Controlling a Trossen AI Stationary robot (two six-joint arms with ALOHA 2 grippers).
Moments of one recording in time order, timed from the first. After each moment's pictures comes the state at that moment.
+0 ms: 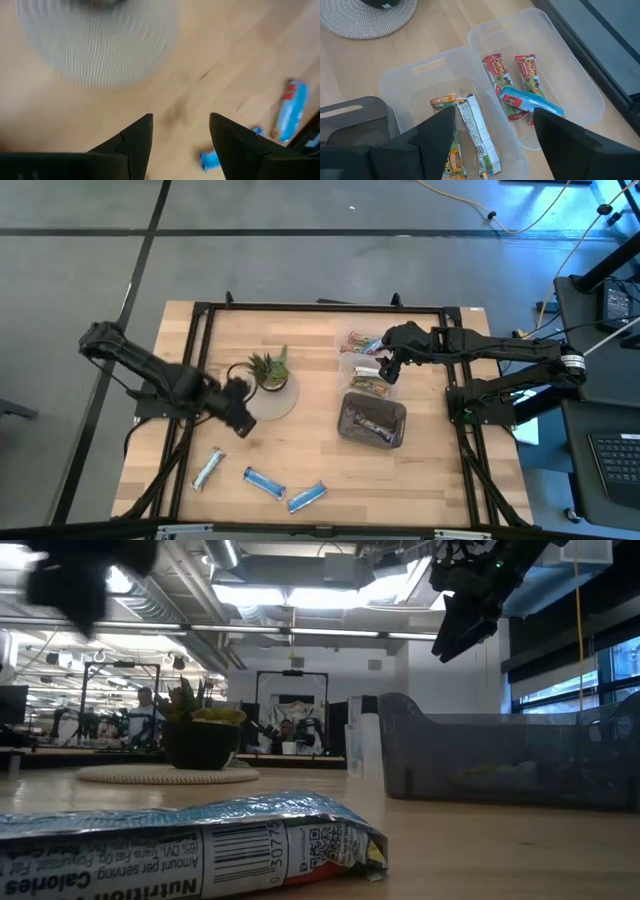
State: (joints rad) left arm -0.41 1.11 0.93 -1.00 -0.16 -1.28; right arm -0.19 1.17 0.97 -0.71 0.26 0.24
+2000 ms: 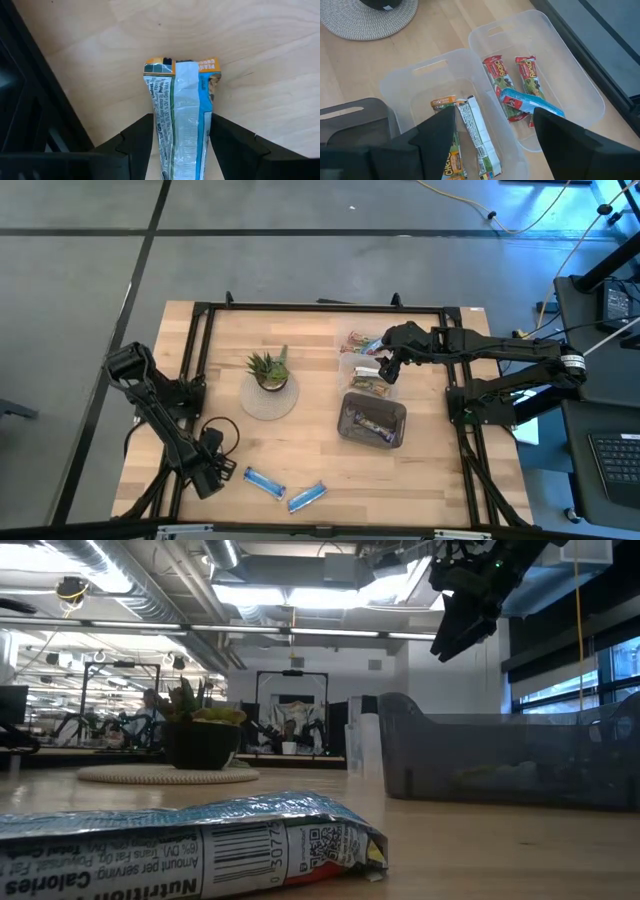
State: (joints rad) left arm -0.99 1.60 0.78 -0.82 0.00 -2.21; right arm -0.19 1.17 0.97 -0.70 0.26 0.23
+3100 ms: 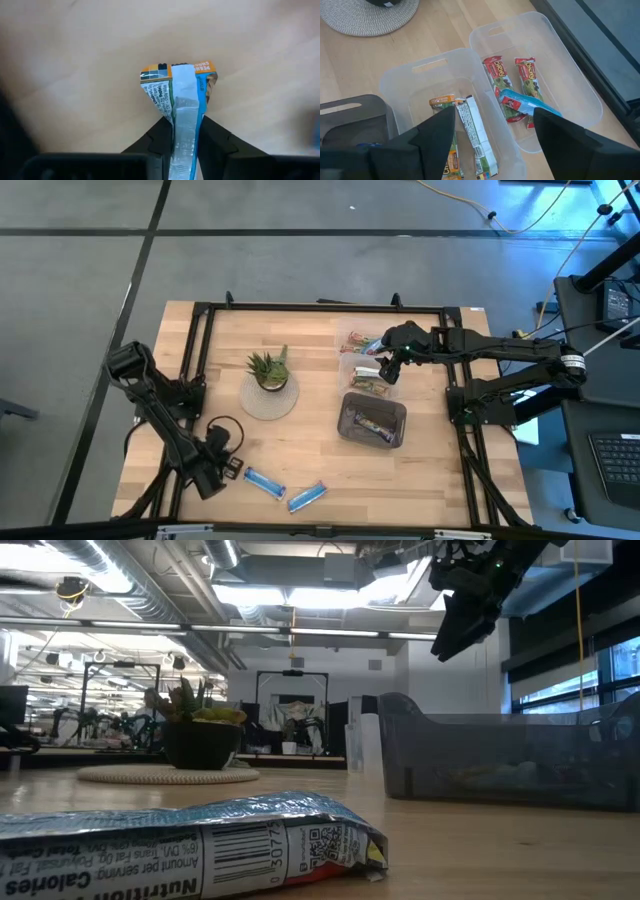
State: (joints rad) left arm -0.99 1.57 0.81 -0.84 -0.16 -2.16; right arm -0.19 1.17 0.97 -0.70 0.26 0.20
